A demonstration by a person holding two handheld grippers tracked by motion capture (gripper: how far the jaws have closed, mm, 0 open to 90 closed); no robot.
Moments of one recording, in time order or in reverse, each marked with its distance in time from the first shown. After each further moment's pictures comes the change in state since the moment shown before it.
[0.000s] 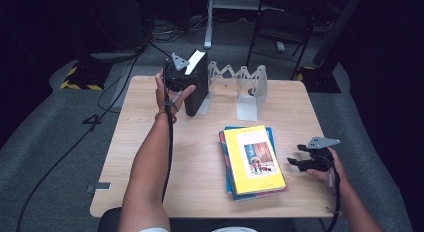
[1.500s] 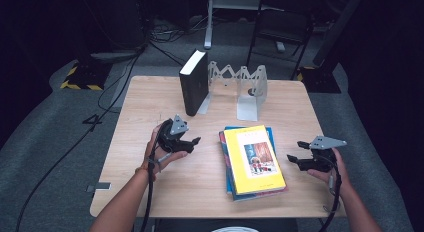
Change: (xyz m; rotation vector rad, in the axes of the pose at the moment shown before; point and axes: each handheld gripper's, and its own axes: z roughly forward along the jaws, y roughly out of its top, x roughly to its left) left arm -0.063 -0.129 -0.086 0.215 -0.354 0.179; right arm 0.020 0.021 -0.024 -0.099 -0.023 -0.013
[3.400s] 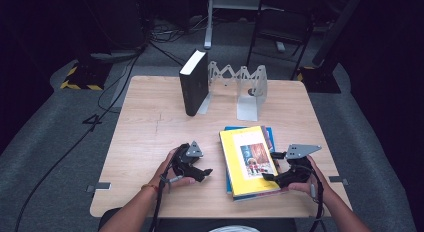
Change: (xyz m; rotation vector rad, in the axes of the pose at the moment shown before) left arm -0.053 -0.029 0.029 0.128 -0.251 0.004; right arm 0.074 0.034 0.021 -0.016 0.309 -0.025
